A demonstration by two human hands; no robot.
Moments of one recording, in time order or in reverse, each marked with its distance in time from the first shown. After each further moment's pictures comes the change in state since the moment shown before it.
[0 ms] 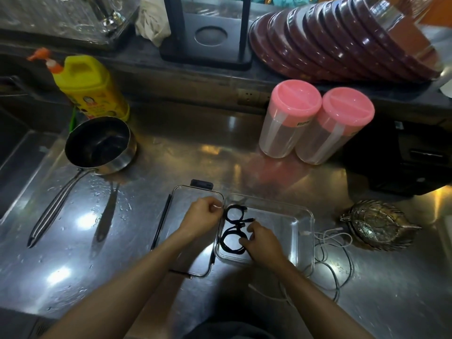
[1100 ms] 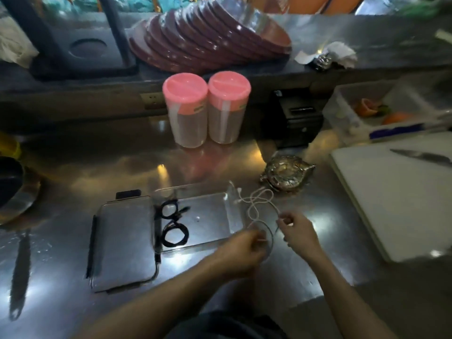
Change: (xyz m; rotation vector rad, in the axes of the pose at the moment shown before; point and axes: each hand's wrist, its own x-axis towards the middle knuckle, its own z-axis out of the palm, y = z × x) left_hand -0.115 0.117 0.168 0.200 -0.621 0.474; right_hand -0.141 0.168 -0.099 0.400 0.529 0.291
